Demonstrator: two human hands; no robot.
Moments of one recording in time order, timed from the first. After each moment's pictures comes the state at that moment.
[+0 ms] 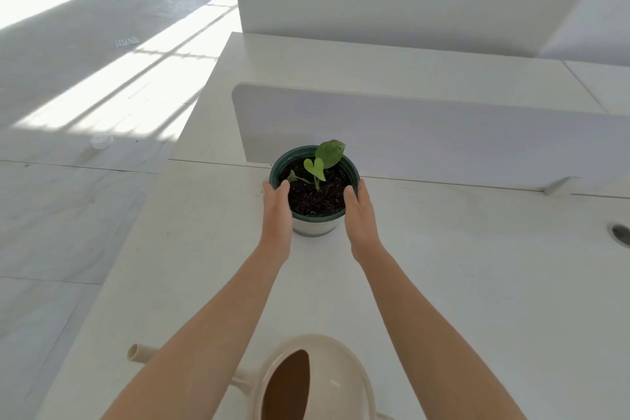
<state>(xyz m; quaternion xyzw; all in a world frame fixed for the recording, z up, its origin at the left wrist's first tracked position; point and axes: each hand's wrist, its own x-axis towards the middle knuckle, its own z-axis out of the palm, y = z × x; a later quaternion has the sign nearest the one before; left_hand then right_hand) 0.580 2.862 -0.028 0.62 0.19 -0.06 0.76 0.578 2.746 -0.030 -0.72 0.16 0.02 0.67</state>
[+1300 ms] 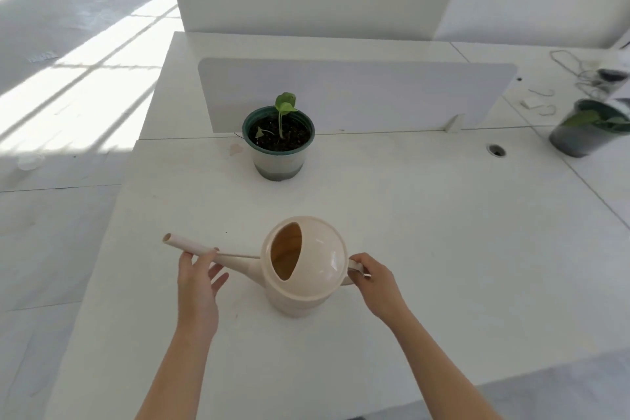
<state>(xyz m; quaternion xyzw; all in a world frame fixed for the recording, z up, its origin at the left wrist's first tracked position) 0.359 2.962 -0.029 0.57 0.23 -0.03 0.79 0.302 2.725 -0.033 -0.84 0.20 0.08 0.49</state>
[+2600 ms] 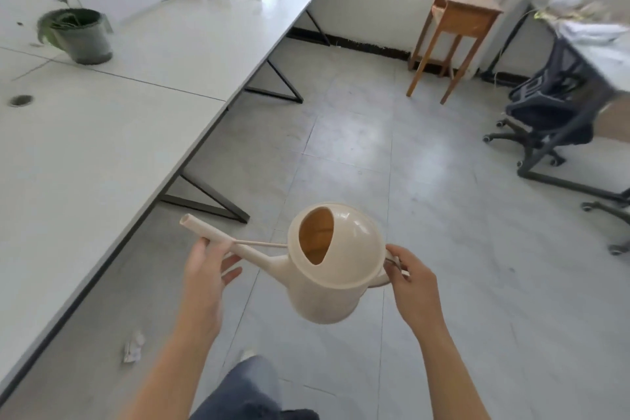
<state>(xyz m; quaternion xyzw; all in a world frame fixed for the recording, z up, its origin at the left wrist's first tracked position) -0.093 2.642 0.012 0.59 -0.22 -0.47 0.61 -0.338 2.615 0.006 -0.57 0.64 -0.36 0.36</state>
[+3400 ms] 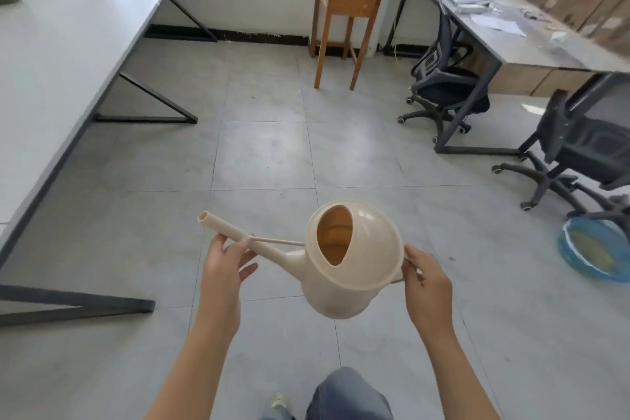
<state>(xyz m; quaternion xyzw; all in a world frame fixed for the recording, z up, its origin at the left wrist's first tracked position) -0.281 2.294 0.014 0.53 -0.31 -0.59 0.52 -0.515 2.357 -0.001 -0.46 0.76 -0.43 0.17</state>
